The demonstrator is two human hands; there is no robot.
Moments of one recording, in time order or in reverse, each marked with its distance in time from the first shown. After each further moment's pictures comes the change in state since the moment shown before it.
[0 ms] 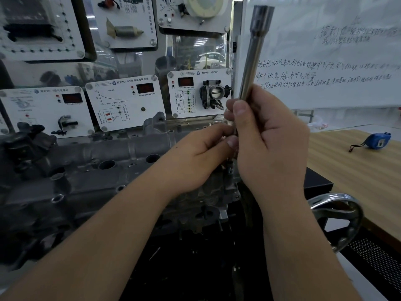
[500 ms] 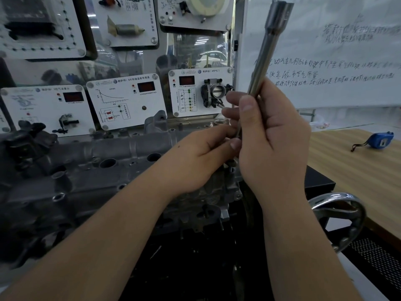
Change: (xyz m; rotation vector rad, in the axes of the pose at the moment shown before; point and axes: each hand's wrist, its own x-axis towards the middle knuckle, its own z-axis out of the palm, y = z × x) left_hand -0.001 0.001 -0.001 0.086 -0.031 0.007; right_hand -0.001 -0.001 0.002 0.069 -0.012 -0.012
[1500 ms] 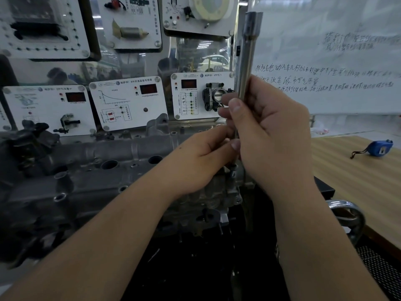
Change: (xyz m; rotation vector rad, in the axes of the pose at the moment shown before) left_hand 0.003 -0.001 -0.001 -0.097 0.025 -0.031; right_hand 0.021 -0.006 -0.005 -0.064 -0.185 0.018
